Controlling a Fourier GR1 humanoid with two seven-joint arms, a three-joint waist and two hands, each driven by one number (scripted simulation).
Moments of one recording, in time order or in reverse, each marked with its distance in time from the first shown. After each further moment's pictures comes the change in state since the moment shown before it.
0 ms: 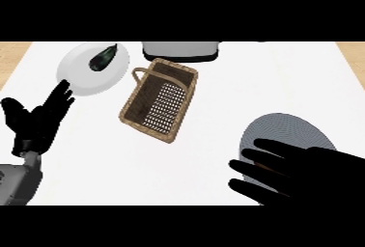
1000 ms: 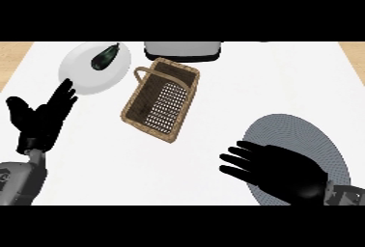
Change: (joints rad) left arm -0.015 -0.048 0.039 0.017 -0.054 -0.033 0.004; right arm 0.275 -0.021 0.268 0.352 0.761 -0.517 -0.661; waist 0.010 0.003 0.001
